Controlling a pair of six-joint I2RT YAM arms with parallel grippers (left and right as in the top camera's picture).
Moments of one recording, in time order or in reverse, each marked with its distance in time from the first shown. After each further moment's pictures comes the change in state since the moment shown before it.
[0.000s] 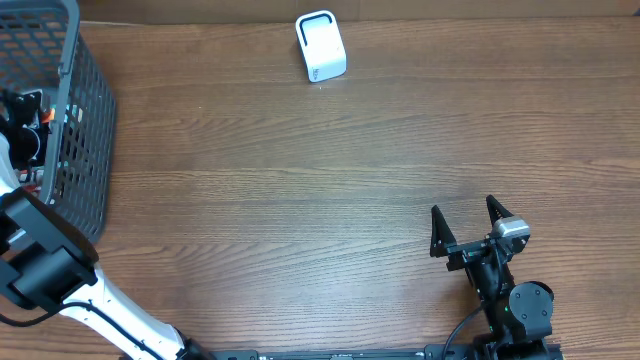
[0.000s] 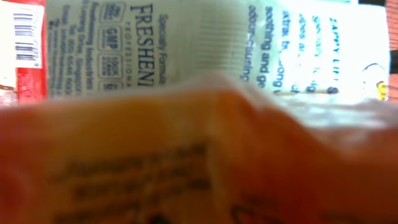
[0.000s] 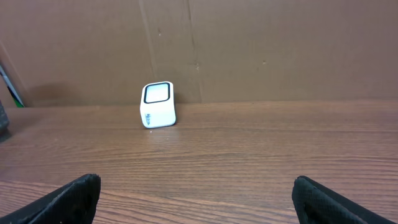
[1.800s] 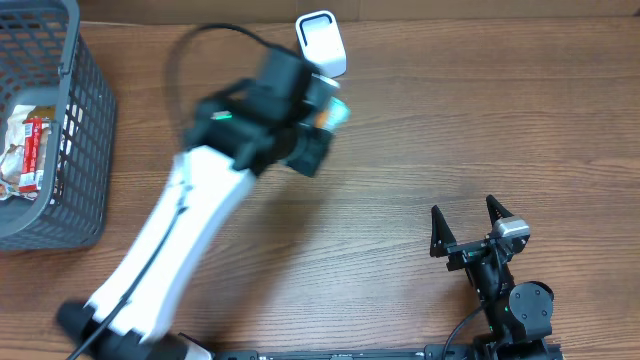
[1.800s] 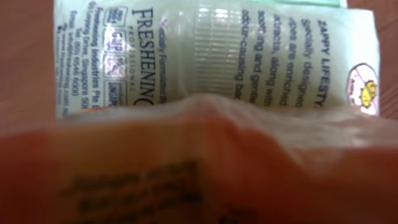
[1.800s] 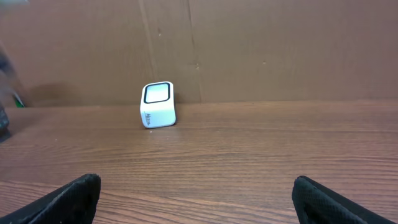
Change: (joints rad) left arm -1.231 -0.513 -0.132 -0.209 -0.240 -0.464; right arm 0.000 0.000 0.000 0.000 0.000 0.000
